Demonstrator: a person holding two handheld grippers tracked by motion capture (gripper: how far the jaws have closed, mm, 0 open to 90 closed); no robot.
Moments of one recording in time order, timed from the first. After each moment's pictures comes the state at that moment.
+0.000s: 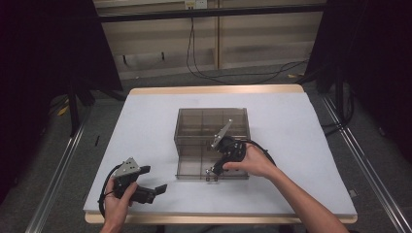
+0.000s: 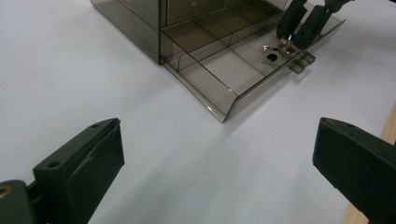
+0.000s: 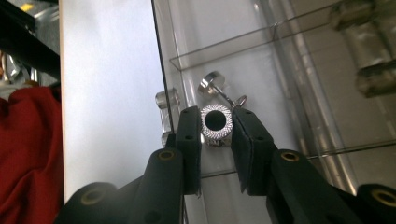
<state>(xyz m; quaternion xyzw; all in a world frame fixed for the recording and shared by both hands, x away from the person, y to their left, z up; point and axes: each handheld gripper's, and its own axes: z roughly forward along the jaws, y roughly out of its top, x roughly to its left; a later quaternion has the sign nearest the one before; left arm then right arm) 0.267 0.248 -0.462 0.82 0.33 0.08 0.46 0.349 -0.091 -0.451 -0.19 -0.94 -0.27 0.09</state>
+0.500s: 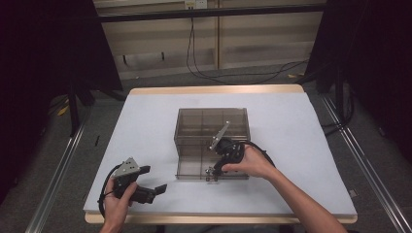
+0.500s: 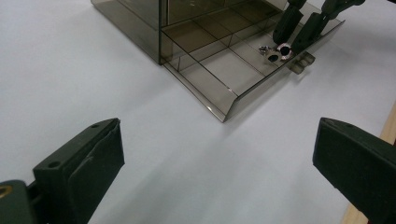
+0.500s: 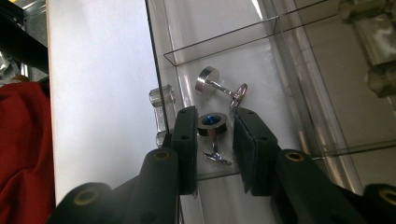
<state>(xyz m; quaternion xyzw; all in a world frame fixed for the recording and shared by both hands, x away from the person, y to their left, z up) 0.267 0.249 -0.461 0.82 0.33 0.08 0.46 0.347 -0.087 -0.454 -0.20 -0.94 -0.26 0.08</state>
